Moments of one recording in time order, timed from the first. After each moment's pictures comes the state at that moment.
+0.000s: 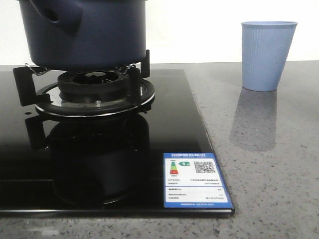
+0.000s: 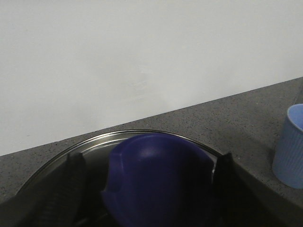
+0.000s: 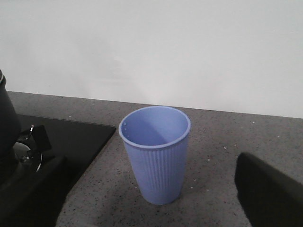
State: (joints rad) left arm -0.51 1.32 -1.01 -0.46 -0.02 0.42; right arm -0.24 0.84 -0.52 -1.35 -0.53 1.30
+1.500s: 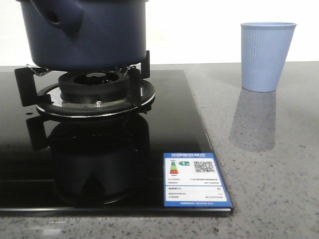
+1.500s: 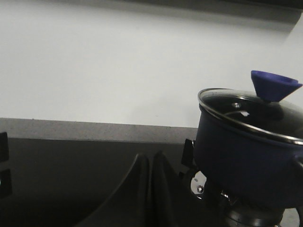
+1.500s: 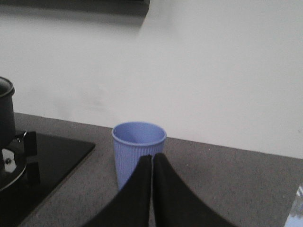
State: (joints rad) left arm -0.17 0.32 -0.27 -0.53 -0.01 0.42; right arm -0.24 0.33 -0.31 -1.54 -0.40 1.45
